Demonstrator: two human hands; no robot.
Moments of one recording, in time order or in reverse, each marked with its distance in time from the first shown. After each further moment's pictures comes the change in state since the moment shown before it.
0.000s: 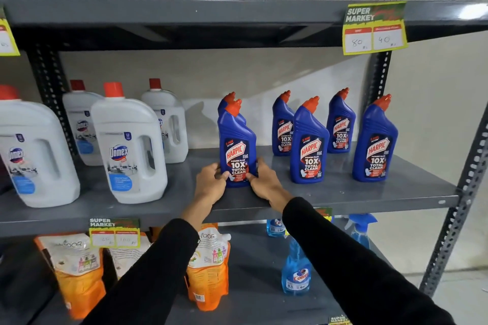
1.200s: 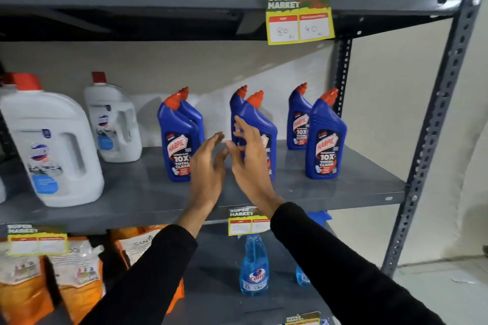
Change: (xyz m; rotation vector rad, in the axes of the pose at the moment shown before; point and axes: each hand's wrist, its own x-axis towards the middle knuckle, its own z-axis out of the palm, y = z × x) left_hand -0.035 0.070 0.099 -0.066 0.248 0.594; right_hand -0.020 0.026 -0.090 0.104 0.325 -0.638
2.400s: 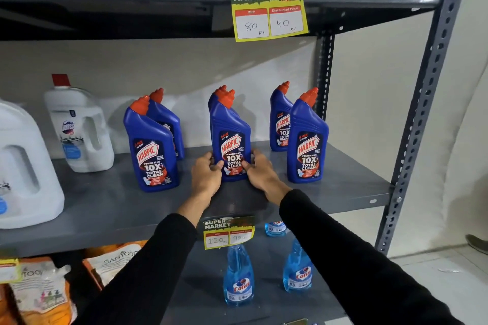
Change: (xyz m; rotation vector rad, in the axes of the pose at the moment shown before) left_hand 0.019 -0.009 0.070 -0.084 -0.194 -0.577; right_hand 0.032 0.079 -0.046 -0.057 -0.206 0.671
